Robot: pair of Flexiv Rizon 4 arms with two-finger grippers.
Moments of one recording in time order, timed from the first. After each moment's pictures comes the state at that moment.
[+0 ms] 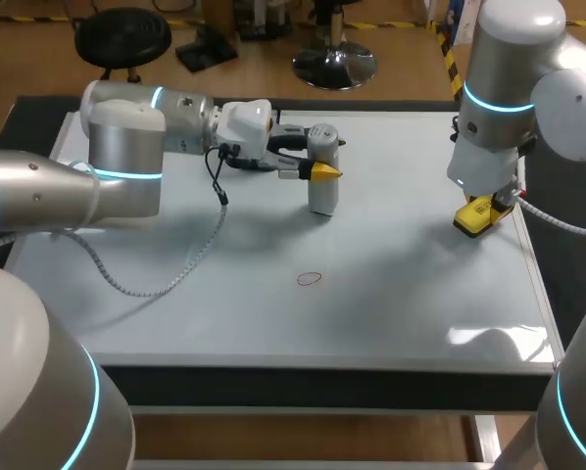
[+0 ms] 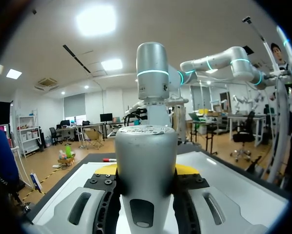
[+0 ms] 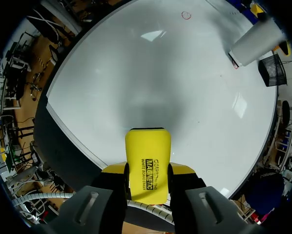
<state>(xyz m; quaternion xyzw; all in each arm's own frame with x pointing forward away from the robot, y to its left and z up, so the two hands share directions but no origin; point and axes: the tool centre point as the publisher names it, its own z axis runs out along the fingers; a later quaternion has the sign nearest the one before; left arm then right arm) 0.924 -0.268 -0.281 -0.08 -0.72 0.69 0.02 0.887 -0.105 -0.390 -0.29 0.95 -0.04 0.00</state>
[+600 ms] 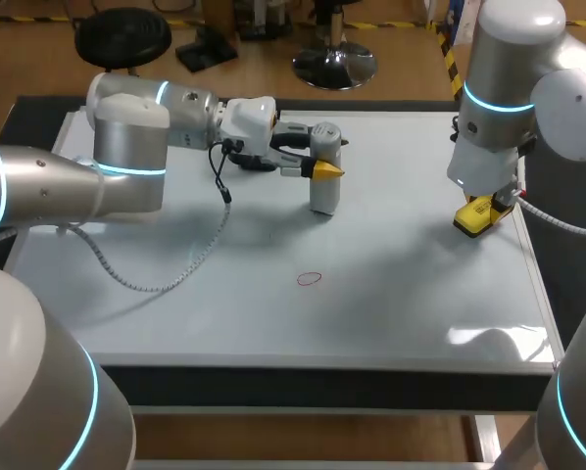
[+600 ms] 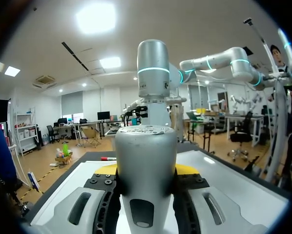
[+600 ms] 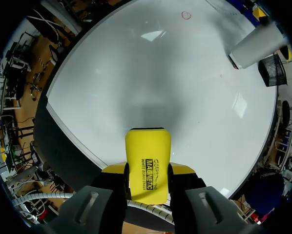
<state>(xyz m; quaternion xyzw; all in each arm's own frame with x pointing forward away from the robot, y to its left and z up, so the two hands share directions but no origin) 0.929 -0.272 -0.283 -0.09 -0.72 0.69 0.03 0.887 -0.105 -0.390 -0.29 0.95 -0.04 0.00</state>
